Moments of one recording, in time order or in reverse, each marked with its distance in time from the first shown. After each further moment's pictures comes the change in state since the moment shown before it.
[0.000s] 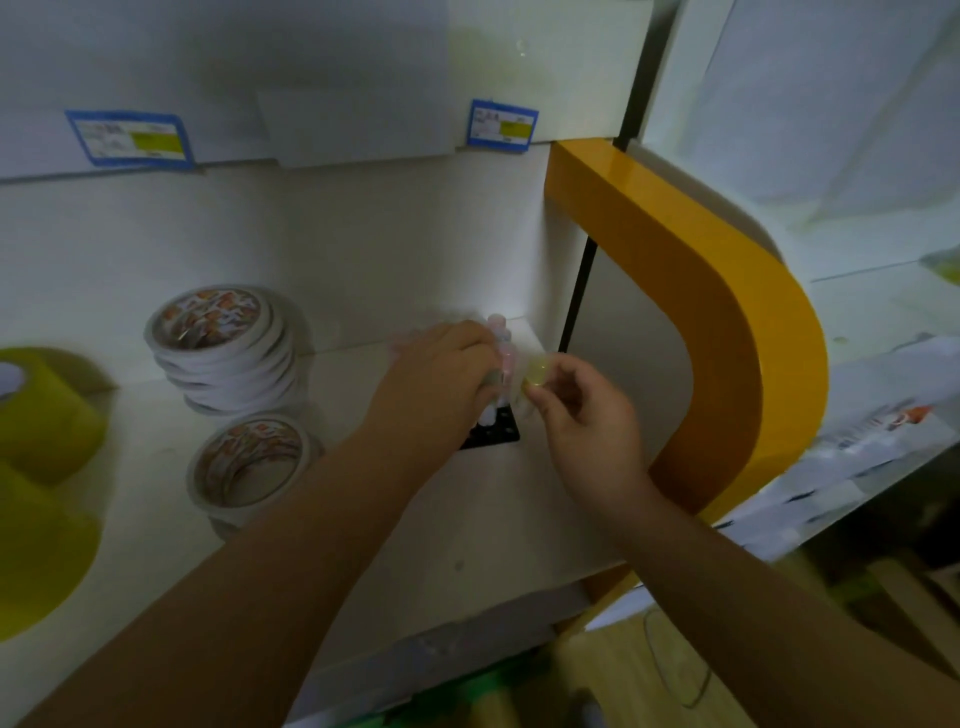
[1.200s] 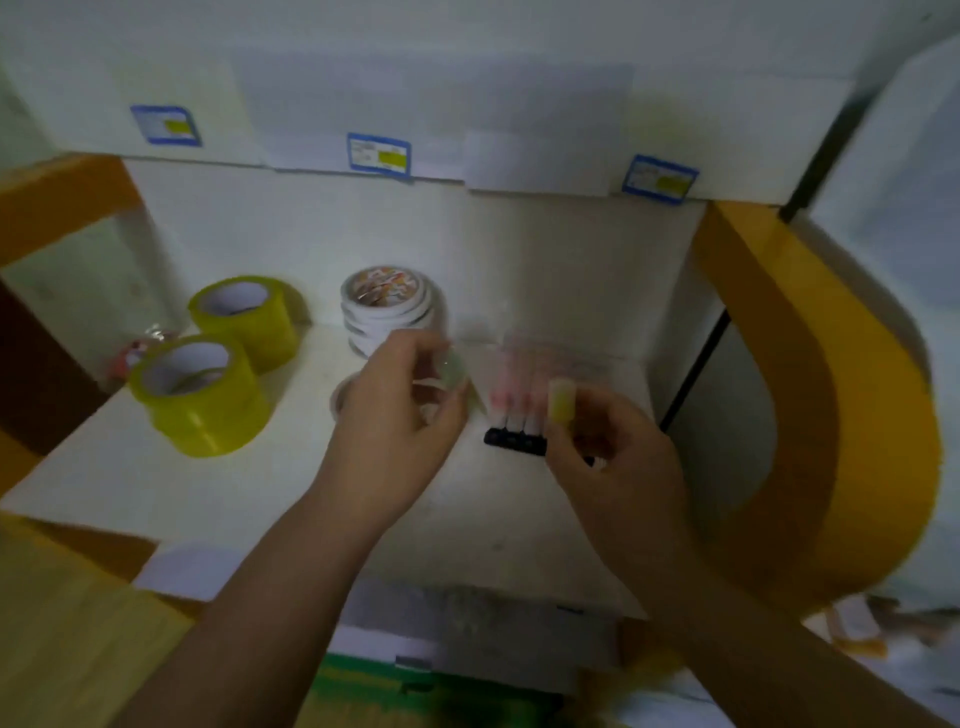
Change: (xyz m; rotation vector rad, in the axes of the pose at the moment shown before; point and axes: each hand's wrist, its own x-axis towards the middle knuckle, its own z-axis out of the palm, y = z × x) left_hand -0.080 0.076 -0.099 -0.259 0.460 -0.788; right_hand -0.030 -0.052 -0.017 0.299 -0.326 -0.234
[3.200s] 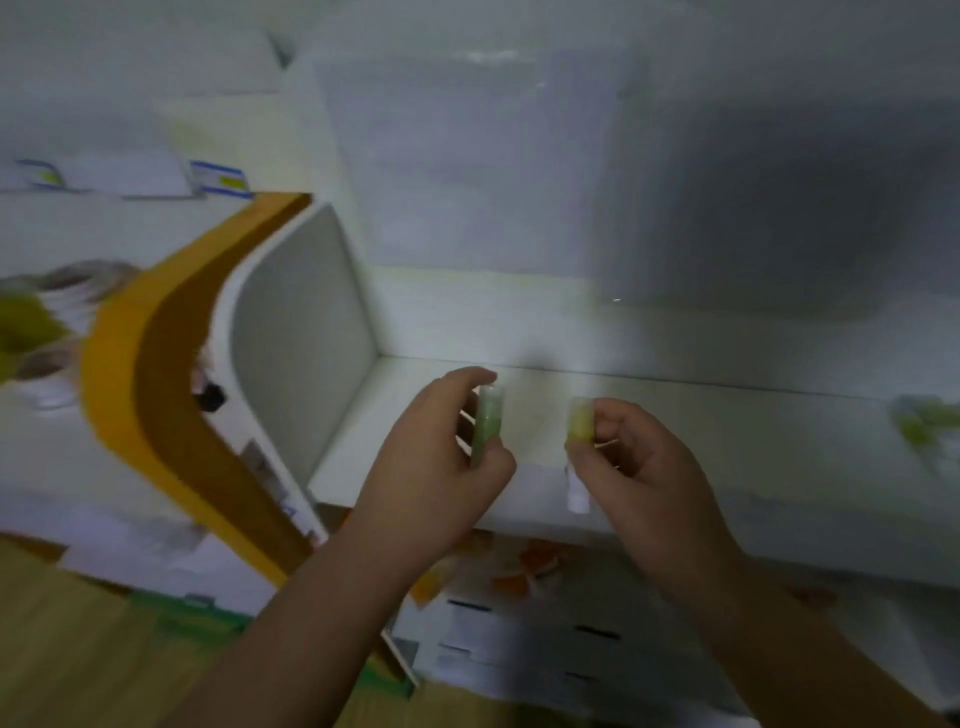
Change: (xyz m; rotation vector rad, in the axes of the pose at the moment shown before) left_hand -0.113 0.324 0.417 0.145 -0.163 -0.065; right_hand 0.006 0.149 -0.522 0.062 -0.190 0.135
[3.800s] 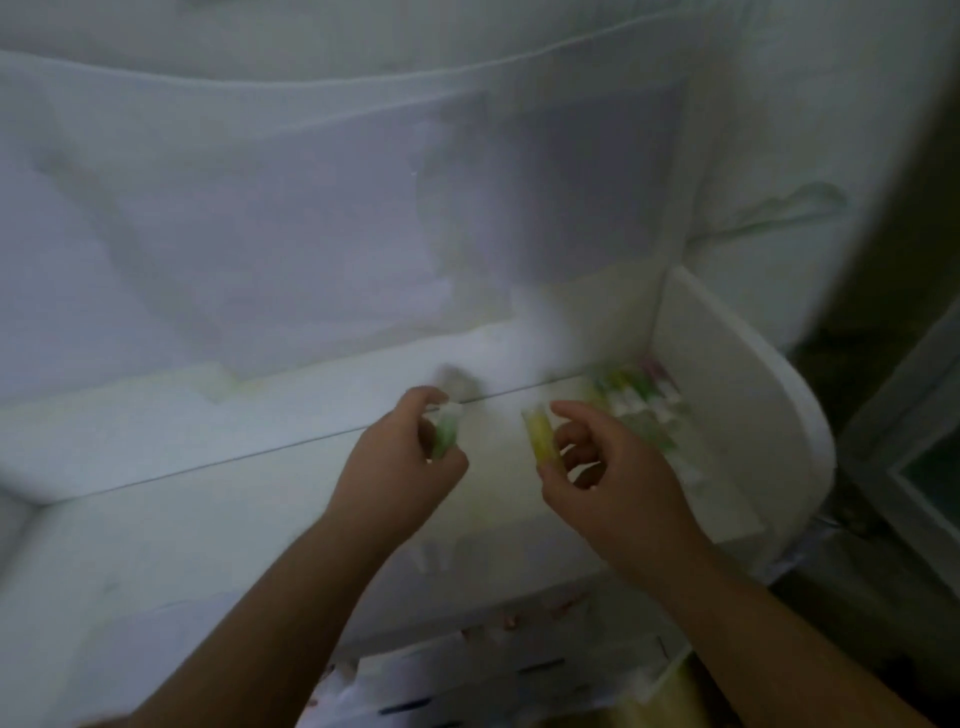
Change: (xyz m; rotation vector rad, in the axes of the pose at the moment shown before) left_hand 0.095 0.133 0.252 0.132 -0.369 -0.013; right_hand 0.014 0.107 -0.257 -0.061 0.311 0.107
